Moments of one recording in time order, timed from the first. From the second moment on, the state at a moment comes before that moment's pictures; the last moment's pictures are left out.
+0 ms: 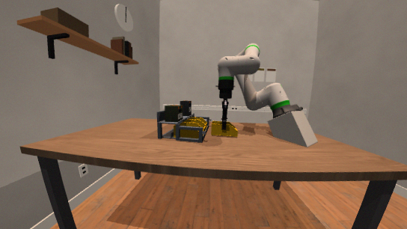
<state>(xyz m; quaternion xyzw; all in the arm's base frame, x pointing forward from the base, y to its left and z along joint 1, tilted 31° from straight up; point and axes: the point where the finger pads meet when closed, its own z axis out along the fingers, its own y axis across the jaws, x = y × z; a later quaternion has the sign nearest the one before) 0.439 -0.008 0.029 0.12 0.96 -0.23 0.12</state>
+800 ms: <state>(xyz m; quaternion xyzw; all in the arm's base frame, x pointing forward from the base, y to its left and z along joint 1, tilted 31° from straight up) 0.441 -0.012 0.023 0.12 0.96 -0.23 0.12</state>
